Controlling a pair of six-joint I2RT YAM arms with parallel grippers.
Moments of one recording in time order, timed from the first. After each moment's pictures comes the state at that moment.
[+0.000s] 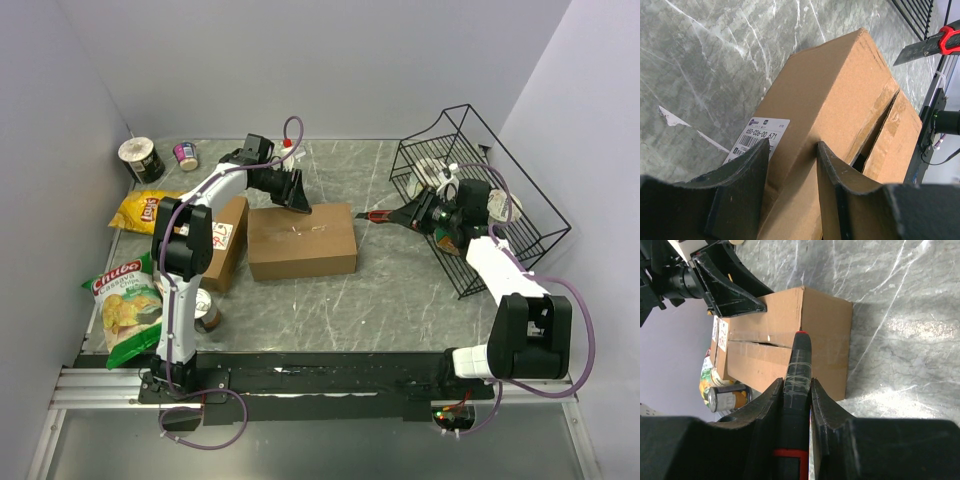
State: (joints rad) left arm -0.31 2.25 1.86 -0.61 0.84 0.04; right arm -0.04 1.35 0.86 -0.06 -0.71 0.61
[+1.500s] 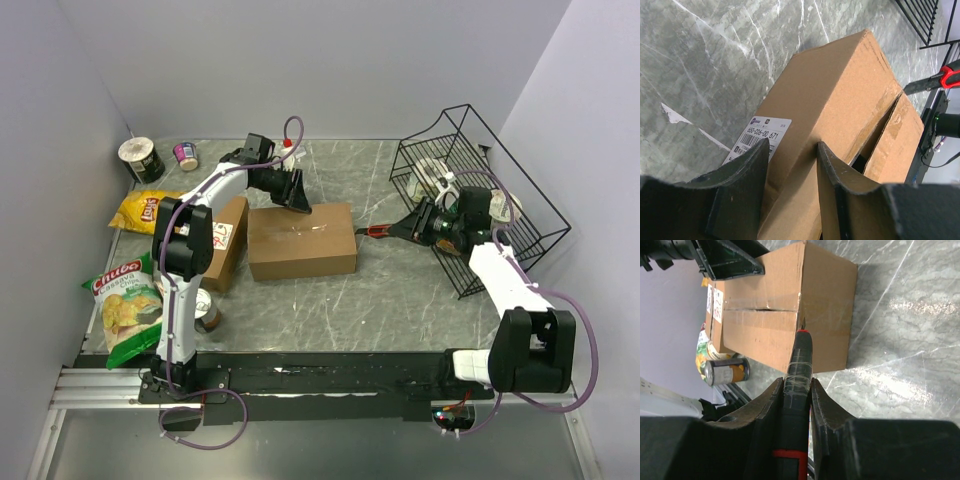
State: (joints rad) left arm -0.31 2.26 1.88 -0.62 0.82 0.03; right arm -0.04 1.28 0.84 -0.23 -0.77 0.52
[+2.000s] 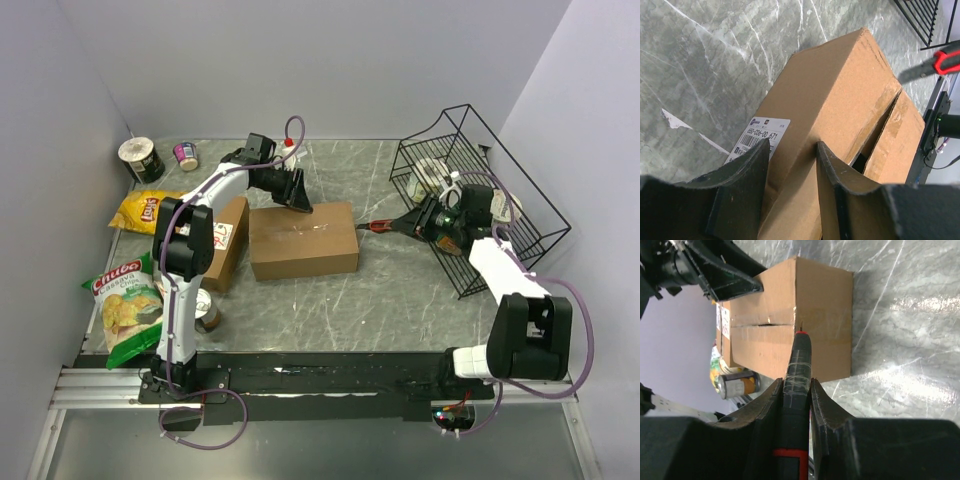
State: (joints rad) left arm -0.32 2.25 1.88 -0.61 0.82 0.03; right arm -0.07 1.34 0.85 -0.15 -0.77 0.62
